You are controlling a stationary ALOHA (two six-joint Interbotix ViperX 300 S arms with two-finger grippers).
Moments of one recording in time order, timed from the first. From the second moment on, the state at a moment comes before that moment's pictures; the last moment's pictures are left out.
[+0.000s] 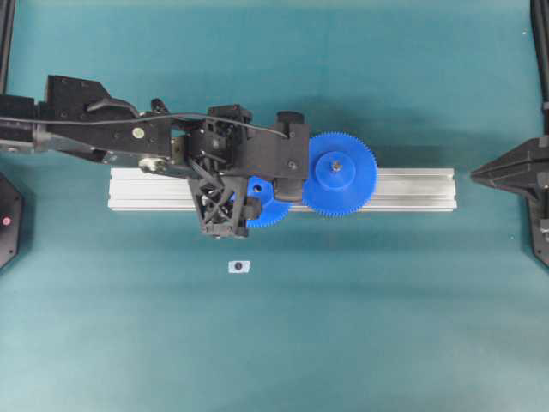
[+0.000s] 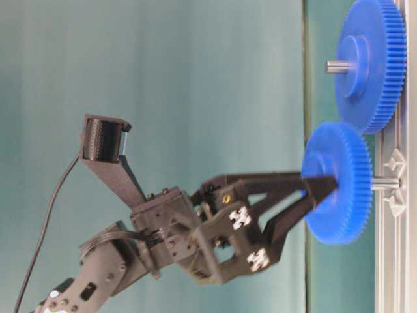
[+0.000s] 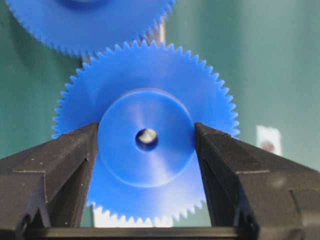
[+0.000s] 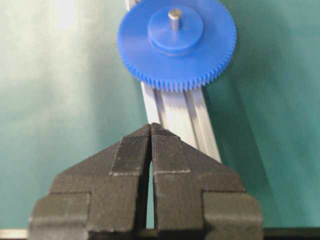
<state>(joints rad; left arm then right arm) 0.07 0.08 0.36 0.02 0.47 0.13 -0.14 -1.16 1.23 0.04 0.48 0.08</state>
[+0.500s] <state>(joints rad) 0.07 0.08 0.37 0.02 0.52 0.13 -0.14 -1.16 1.23 0.04 0.52 0.07</state>
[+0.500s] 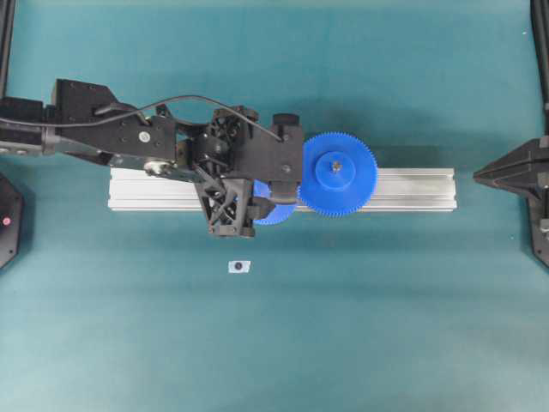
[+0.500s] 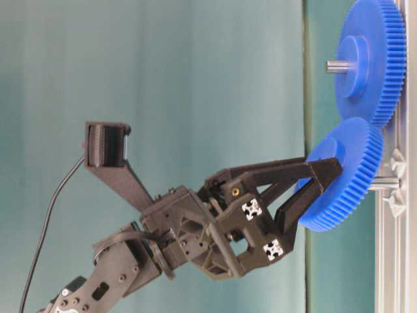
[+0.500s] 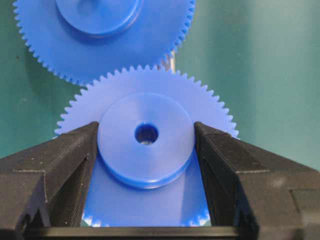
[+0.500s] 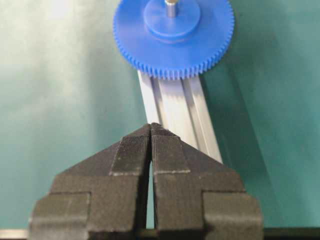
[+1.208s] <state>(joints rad) 0.10 0.06 0.38 0.02 0.57 0.13 -0.15 -1.16 1.23 0.04 0.51 0.08</state>
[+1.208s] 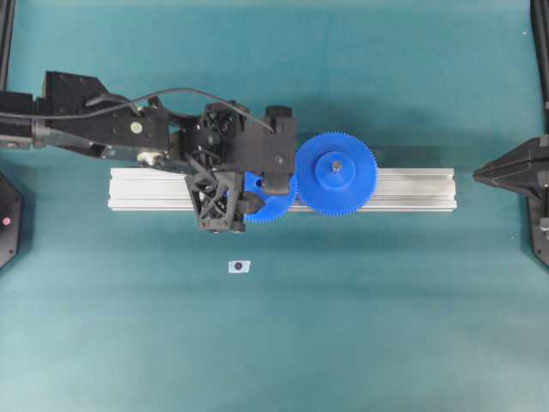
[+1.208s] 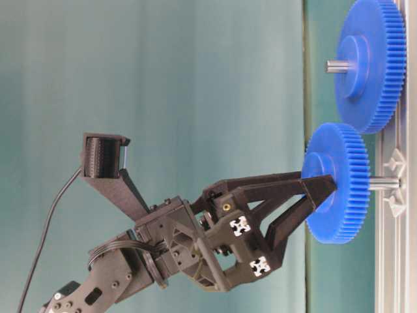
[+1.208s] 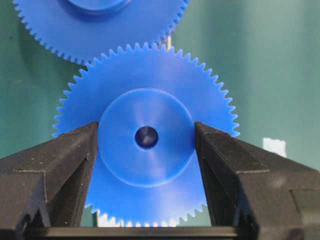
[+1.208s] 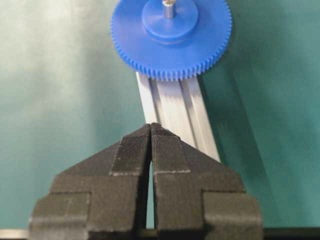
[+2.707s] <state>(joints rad) 0.09 0.06 0.37 0.02 0.60 0.12 -0.15 -1.16 1.23 0.04 0.51 0.08</state>
